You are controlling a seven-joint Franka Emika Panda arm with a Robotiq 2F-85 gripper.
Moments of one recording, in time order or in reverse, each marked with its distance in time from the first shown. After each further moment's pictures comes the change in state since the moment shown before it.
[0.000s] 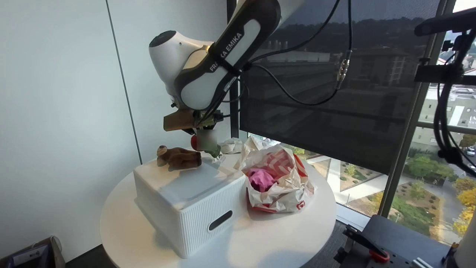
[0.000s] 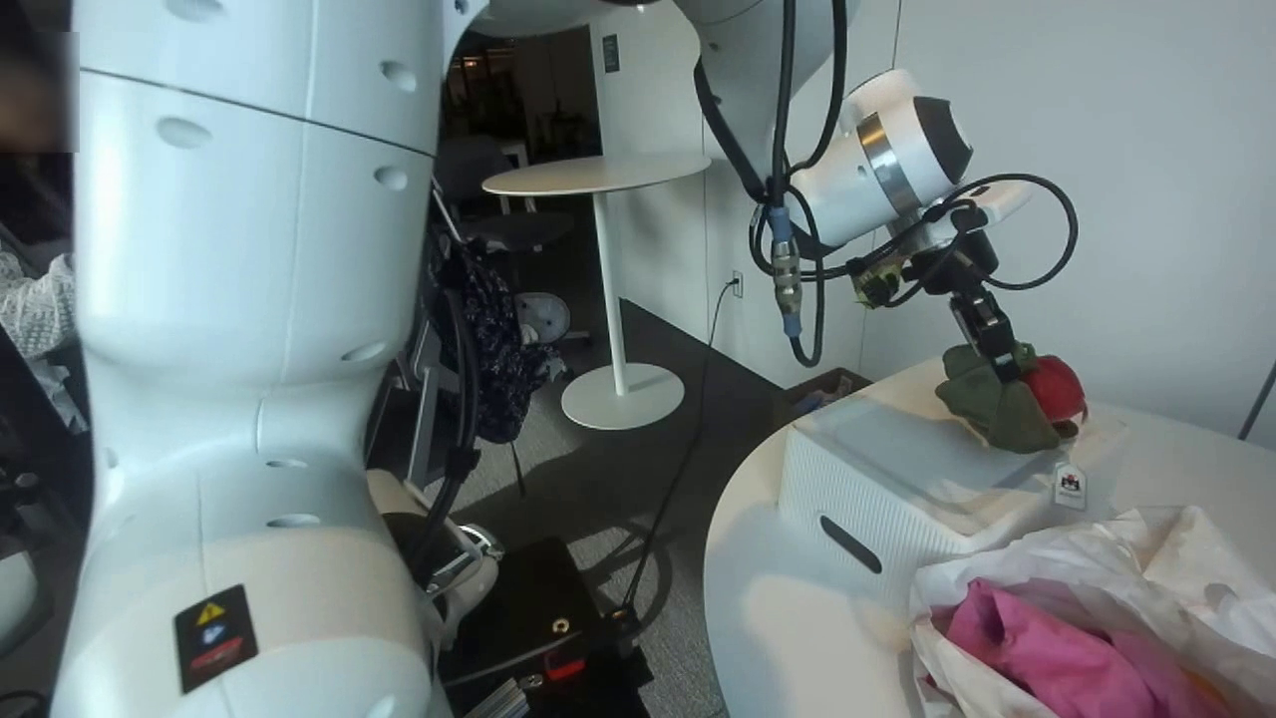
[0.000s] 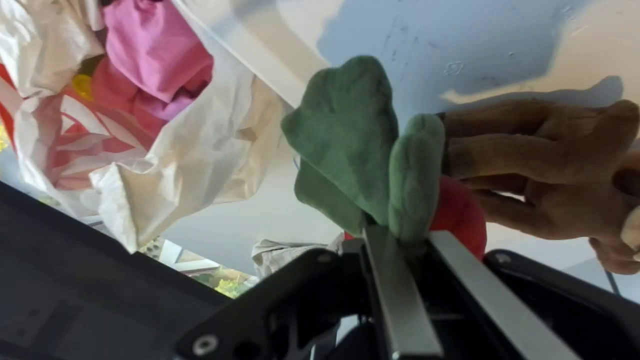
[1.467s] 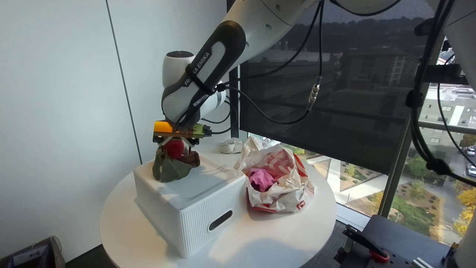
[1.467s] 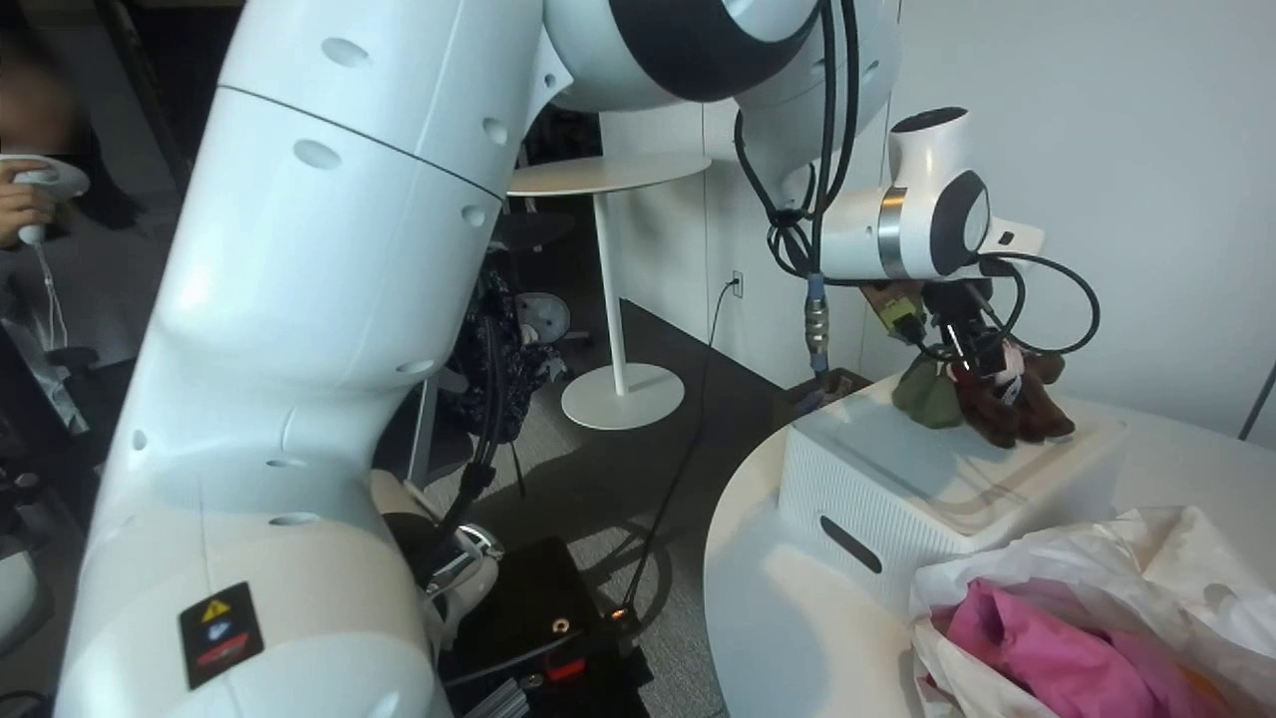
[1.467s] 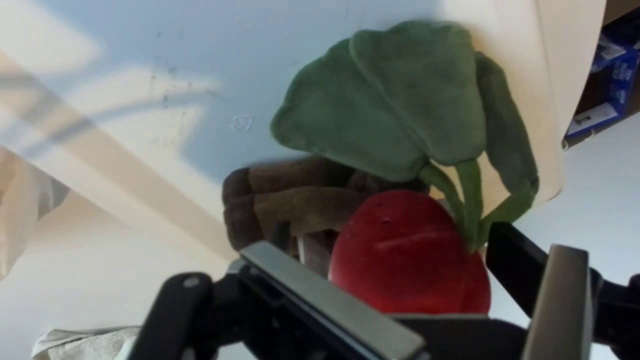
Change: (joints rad) arm 0.014 0.170 -0.044 0.087 0.466 0.374 -0.477
